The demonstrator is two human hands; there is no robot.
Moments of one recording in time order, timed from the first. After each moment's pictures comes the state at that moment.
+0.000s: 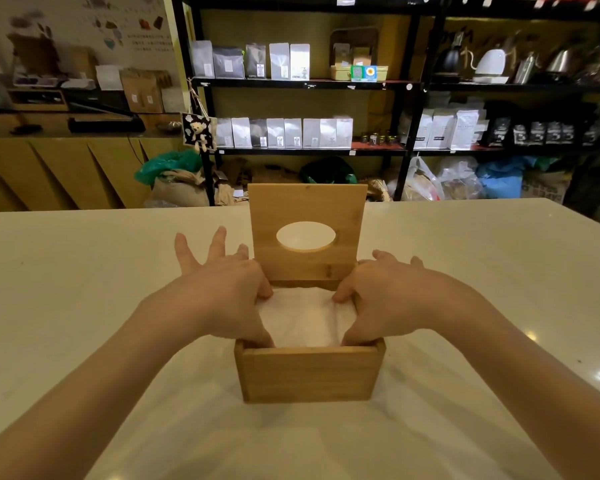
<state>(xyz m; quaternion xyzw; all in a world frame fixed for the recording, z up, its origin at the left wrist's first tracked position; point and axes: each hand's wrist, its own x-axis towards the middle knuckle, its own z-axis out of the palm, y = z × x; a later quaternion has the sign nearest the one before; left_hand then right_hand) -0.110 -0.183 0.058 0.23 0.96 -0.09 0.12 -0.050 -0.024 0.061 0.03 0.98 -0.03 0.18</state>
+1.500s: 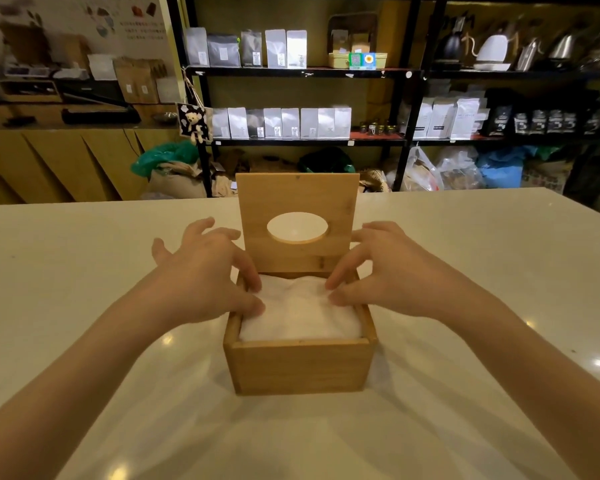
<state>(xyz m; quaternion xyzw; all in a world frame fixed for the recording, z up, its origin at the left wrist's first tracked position) -0.114 -0.192 0.059 0.20 0.97 0.08 0.07 -0.041 -0.011 0.060 0.03 0.97 -0.23 -0.02</state>
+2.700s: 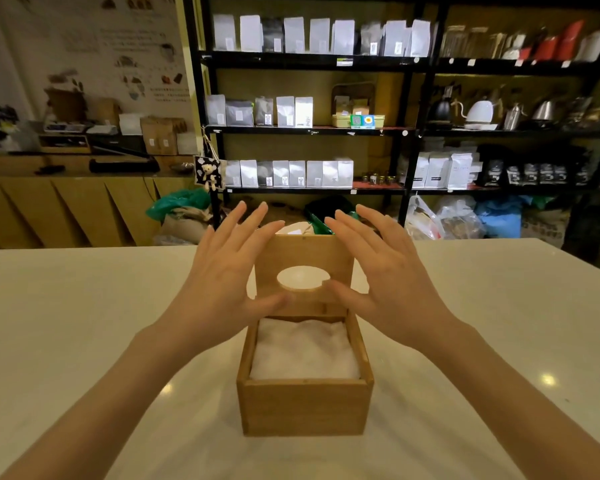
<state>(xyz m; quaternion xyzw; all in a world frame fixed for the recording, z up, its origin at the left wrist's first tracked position) -0.122 -0.195 0.064 0.37 0.88 0.21 -0.22 -0.062 0.001 0.056 -0.10 0.93 -0.06 -0.35</state>
